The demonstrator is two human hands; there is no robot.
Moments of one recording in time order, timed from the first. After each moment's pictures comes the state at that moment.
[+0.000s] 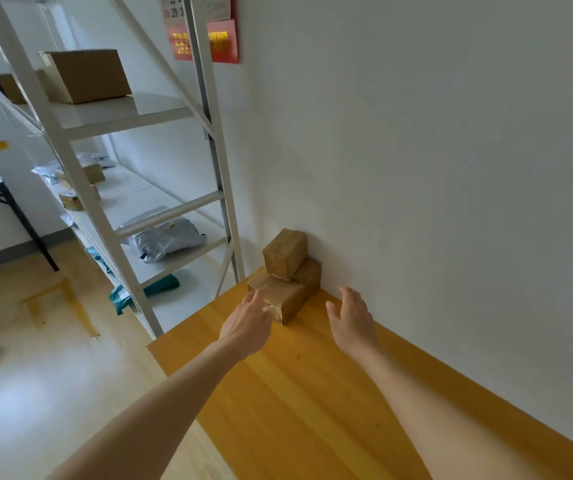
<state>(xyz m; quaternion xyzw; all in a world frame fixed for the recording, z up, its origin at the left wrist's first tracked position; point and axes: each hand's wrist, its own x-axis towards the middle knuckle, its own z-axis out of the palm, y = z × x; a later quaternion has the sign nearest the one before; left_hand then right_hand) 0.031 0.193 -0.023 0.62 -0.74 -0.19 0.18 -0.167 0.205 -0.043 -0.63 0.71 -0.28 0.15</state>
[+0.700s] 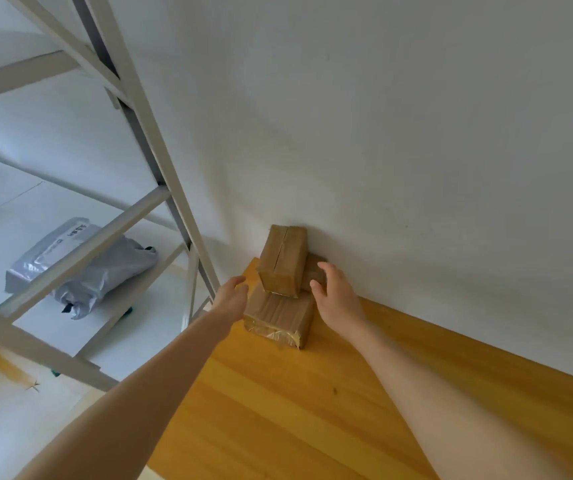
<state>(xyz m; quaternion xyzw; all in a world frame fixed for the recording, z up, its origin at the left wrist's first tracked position) 0.076 -0.075 -0.088 0.63 -0.54 -0.53 0.20 -0.105 0.012 -0.086 -0.52 0.77 -0.31 0.22</state>
